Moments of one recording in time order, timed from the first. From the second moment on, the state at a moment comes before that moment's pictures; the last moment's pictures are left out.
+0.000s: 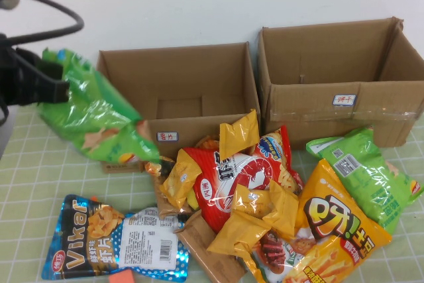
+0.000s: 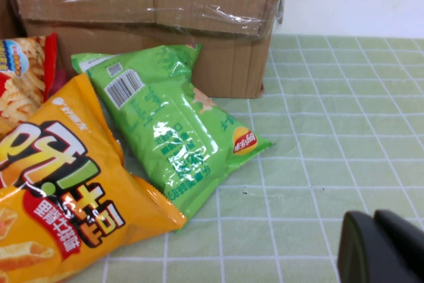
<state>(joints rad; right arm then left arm) 0.02 -0.01 0.02 -0.07 0.42 0.01 -0.05 1.20 -1.11 -0.46 0.63 0.49</state>
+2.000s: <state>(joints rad) 0.02 -0.01 0.02 -0.07 0.42 0.01 -0.04 1.74 -1.52 -1.47 0.50 1.53</state>
